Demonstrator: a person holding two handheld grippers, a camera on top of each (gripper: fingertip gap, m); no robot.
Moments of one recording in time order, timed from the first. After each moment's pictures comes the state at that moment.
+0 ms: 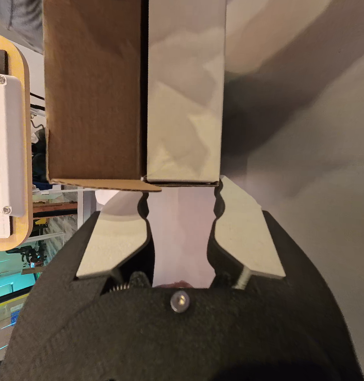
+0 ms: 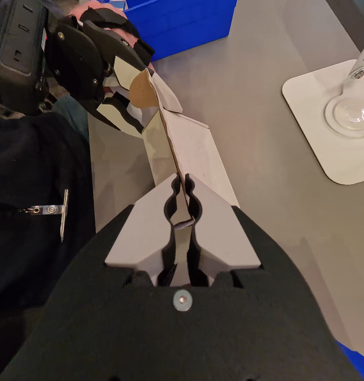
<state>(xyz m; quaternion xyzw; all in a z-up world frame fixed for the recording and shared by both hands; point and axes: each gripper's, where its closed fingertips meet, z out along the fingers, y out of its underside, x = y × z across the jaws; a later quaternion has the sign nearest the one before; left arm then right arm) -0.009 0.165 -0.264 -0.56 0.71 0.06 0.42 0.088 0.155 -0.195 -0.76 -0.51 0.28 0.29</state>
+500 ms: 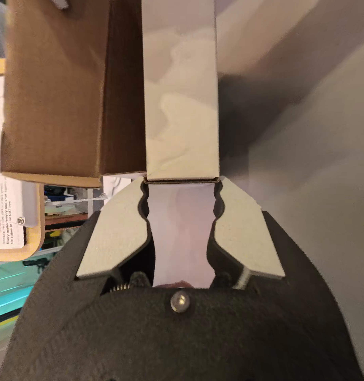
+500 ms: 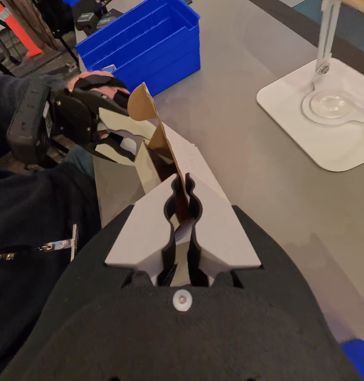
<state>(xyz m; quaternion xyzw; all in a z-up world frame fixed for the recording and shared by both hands) -0.007 0.167 -0.263 -0.52 0.73 0.07 0.44 0.093 0.182 -0.180 -0.79 -0.41 0.33 0.32</state>
